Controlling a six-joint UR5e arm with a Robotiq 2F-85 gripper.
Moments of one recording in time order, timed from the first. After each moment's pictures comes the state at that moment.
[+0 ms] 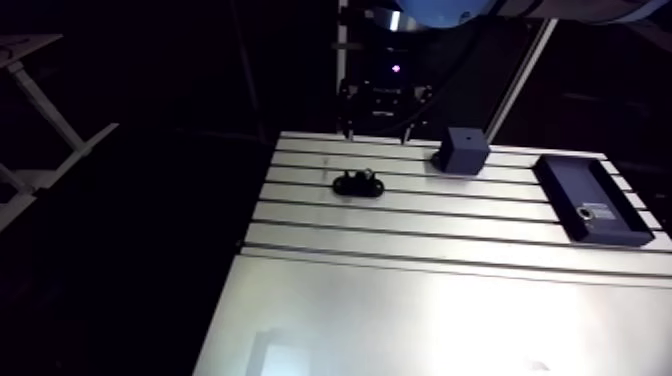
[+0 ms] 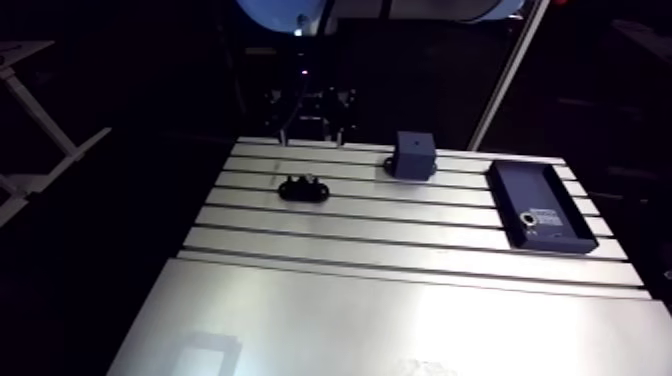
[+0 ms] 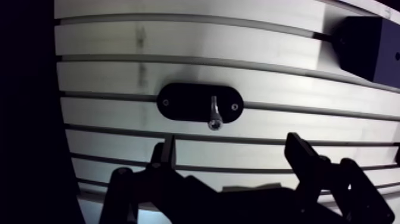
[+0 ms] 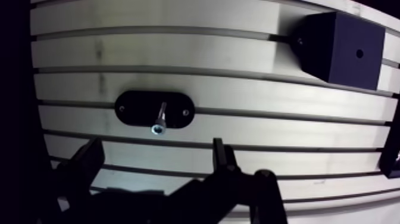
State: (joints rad) arm 0.07 -1.20 1.72 -2.09 -1.54 -1.58
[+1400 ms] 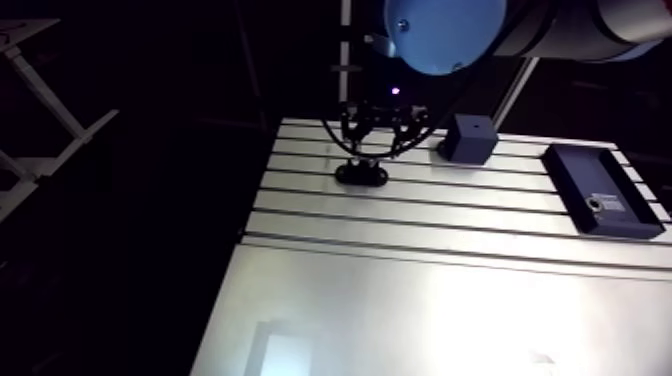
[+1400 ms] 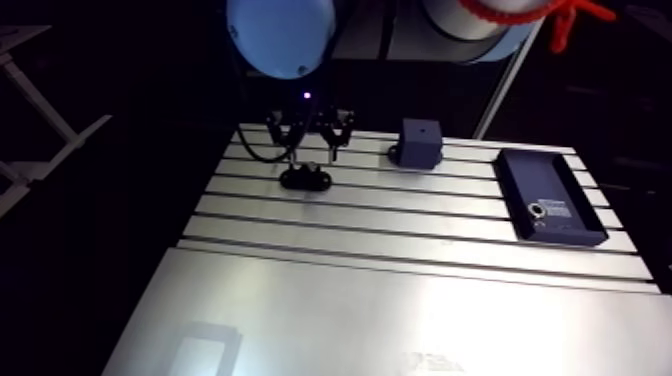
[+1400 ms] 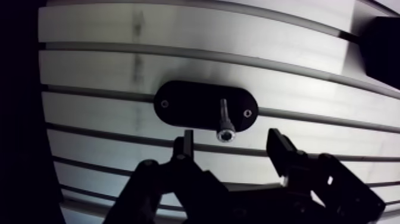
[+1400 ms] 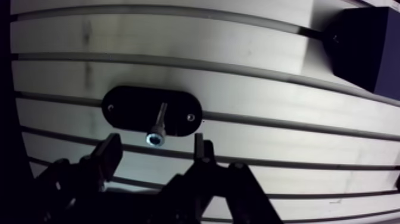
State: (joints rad) arm 0.08 -1.15 1.80 -2.21 -1.54 -1.62
